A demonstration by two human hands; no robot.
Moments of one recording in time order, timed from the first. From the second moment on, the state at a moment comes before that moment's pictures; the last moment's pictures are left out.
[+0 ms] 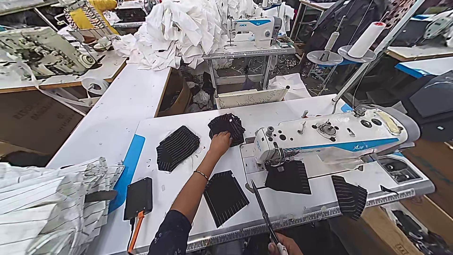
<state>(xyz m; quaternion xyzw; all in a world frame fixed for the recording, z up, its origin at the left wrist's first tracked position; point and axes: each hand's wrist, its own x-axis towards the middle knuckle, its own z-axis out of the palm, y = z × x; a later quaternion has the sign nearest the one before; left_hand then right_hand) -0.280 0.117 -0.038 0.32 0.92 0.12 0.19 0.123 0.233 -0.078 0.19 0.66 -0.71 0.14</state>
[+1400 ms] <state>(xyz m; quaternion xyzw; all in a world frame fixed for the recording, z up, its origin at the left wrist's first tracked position) -0.076 -0.043 -0.082 0.01 0.88 0.47 -0.09 0.144 0.194 -0.065 0.26 0.47 -0.83 0.11</state>
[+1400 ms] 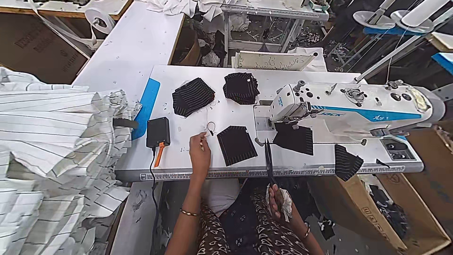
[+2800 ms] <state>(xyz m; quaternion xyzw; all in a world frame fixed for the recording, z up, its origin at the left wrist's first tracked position) -0.026 -0.004 -0.072 -0.17 0.58 0.78 0.18 0.149 0.192 -0.075 0.12 0.58 -0.73 0.34</state>
